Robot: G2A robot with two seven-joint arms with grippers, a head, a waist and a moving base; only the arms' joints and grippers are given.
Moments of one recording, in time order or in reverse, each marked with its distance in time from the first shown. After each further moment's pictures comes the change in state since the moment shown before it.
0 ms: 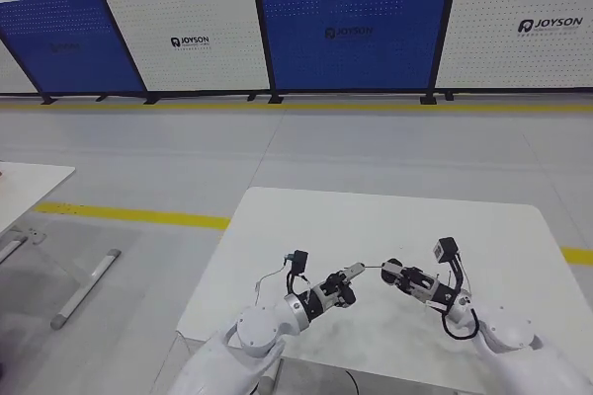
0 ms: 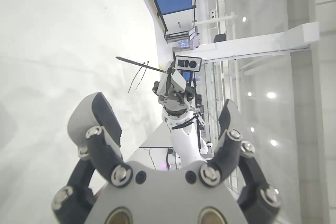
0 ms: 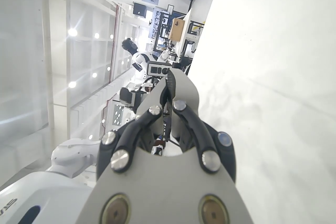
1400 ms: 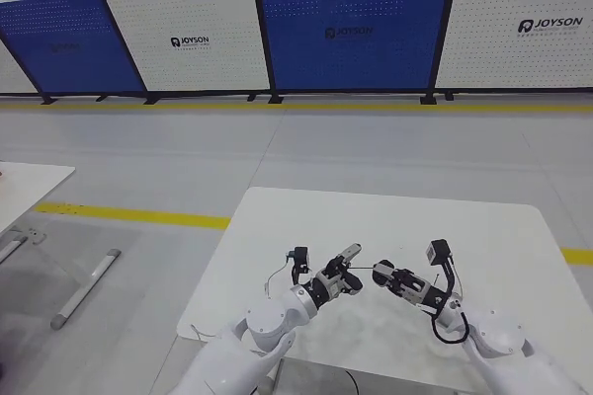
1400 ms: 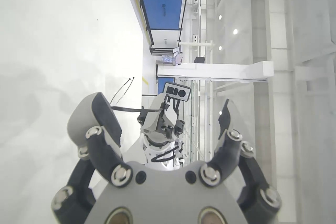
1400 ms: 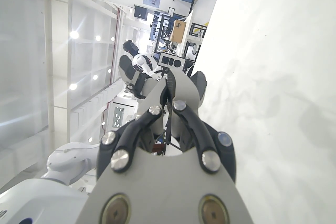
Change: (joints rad) left arm -0.086 -0.037 0.049 0.102 -0.219 -0.015 0.112; right arm -0.055 -0.017 0.021 -0.096 -0.052 0.051 -0.069
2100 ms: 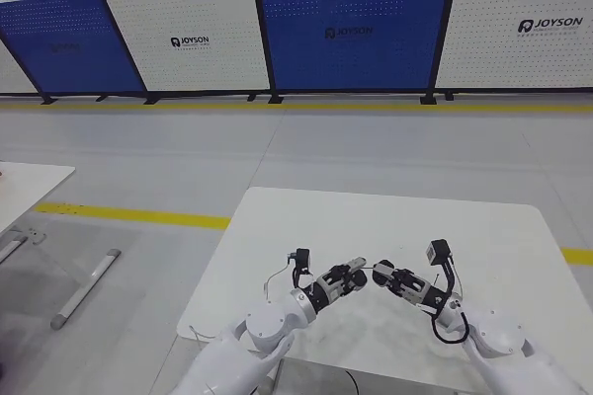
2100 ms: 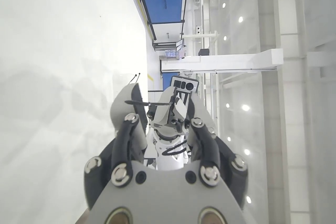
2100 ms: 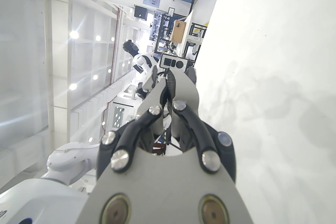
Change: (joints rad) left arm 0.005 0.003 0.007 0.025 0.058 -0.050 -0.039; right arm 0.000 0.000 0.000 0.000 0.000 0.000 0.000
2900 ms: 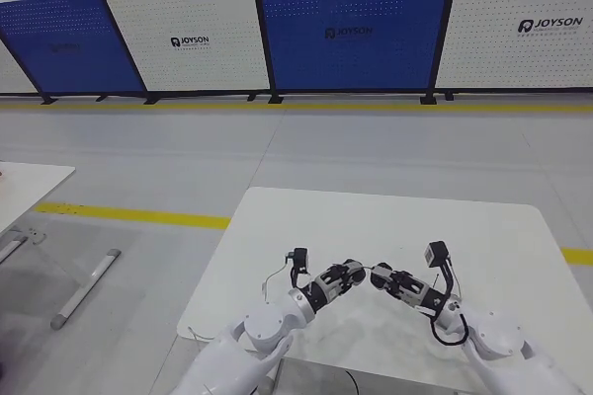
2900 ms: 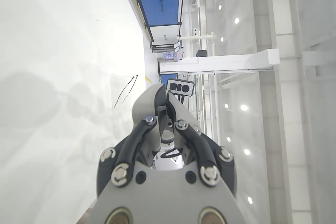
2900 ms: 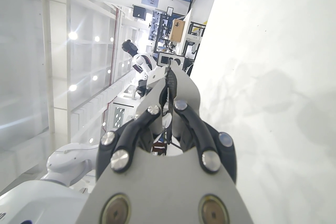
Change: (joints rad) left arm 0.012 0.002 -0.014 -0.012 0.006 -0.015 0.011; right arm -0.020 -0.001 0.021 -0.023 0.005 0.032 0.029
